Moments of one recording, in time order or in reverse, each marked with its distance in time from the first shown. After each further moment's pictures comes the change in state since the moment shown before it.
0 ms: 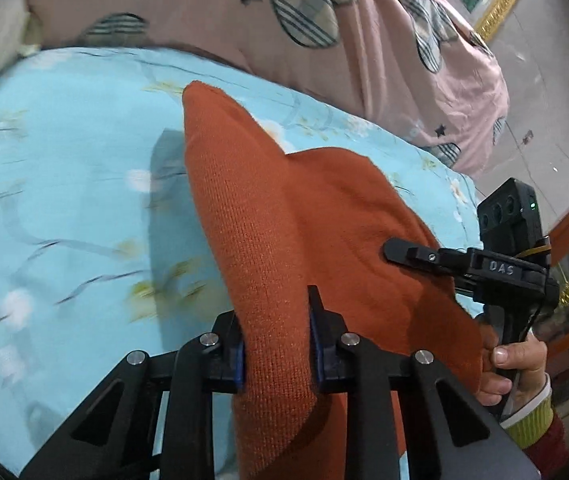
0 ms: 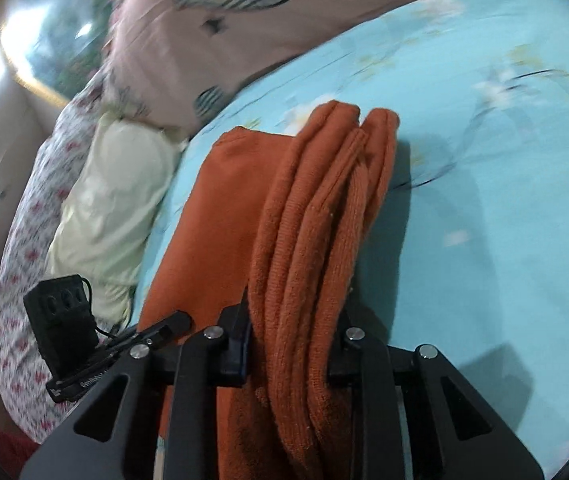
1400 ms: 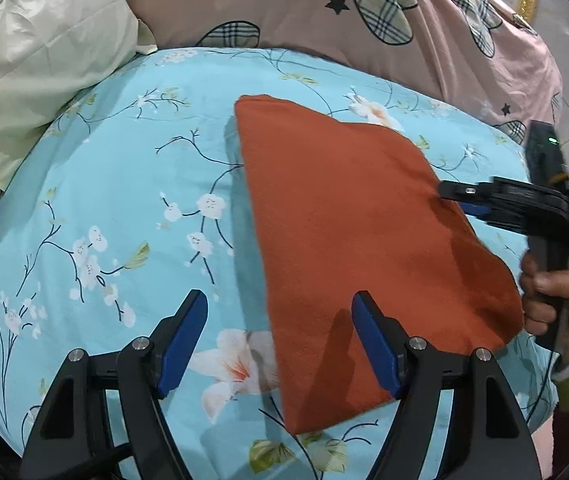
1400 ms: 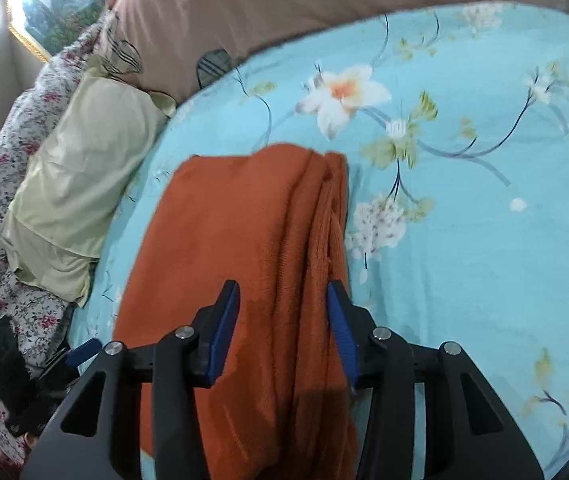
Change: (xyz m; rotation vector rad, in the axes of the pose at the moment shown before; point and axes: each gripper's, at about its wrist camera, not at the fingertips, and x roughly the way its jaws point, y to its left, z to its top) left arm -0.097 0.047 -0.086 0.026 -0.002 0.330; right arm 0.047 0.042 -0.023 -0.085 0.010 -0.182
